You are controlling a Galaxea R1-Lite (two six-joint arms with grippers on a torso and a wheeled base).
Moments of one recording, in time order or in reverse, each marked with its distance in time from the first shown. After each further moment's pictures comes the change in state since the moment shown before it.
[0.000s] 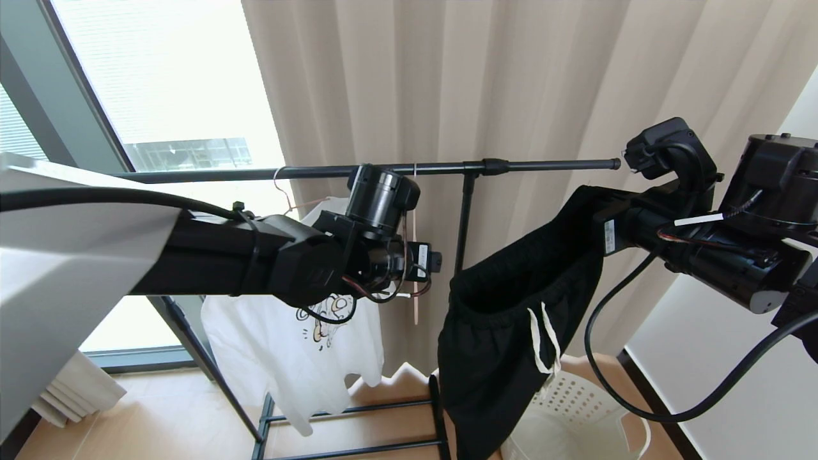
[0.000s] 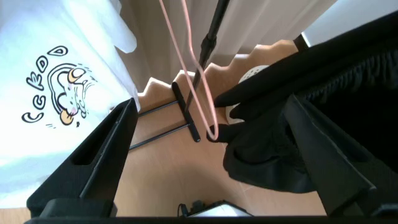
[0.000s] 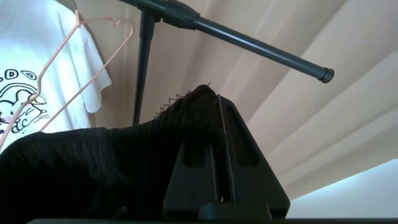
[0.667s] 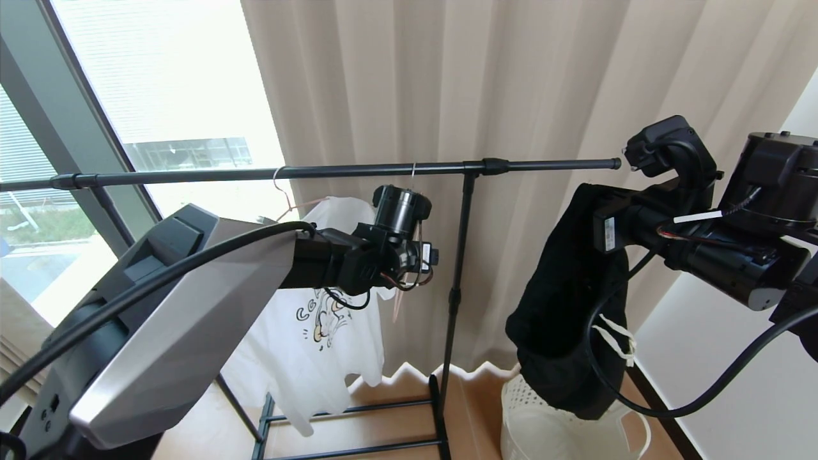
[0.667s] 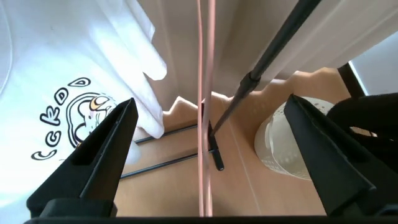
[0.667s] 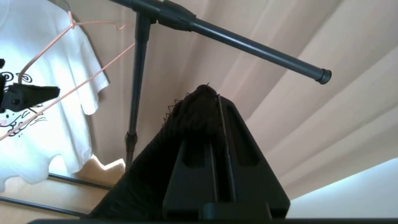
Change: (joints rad) left arm 0.064 0.296 -0.316 0.001 0.092 0.045; right arm -0.006 0.004 -0.006 -0.003 0.001 0.001
